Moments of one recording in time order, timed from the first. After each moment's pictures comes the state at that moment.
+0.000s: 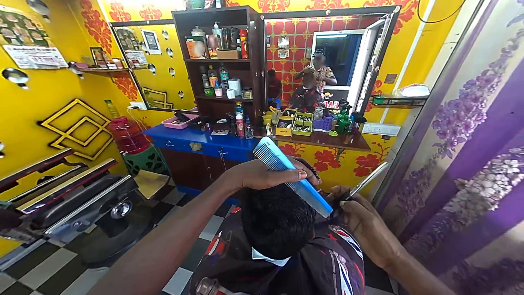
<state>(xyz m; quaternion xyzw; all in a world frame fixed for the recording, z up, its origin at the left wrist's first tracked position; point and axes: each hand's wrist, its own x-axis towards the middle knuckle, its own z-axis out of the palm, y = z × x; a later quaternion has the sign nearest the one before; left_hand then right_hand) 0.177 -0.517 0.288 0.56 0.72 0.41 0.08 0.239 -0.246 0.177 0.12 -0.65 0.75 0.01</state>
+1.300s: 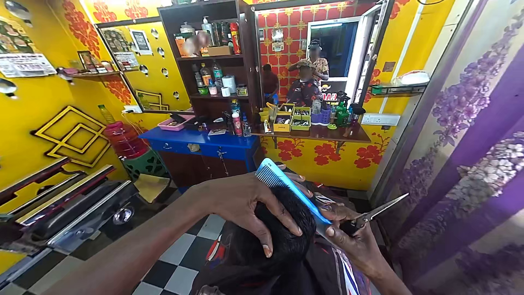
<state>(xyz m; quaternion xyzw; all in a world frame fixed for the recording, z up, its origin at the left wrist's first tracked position) 0.187 -0.547 0.279 0.67 0.71 0.21 0.06 0.240 -0.269 0.131 0.38 -0.56 0.72 0.13</state>
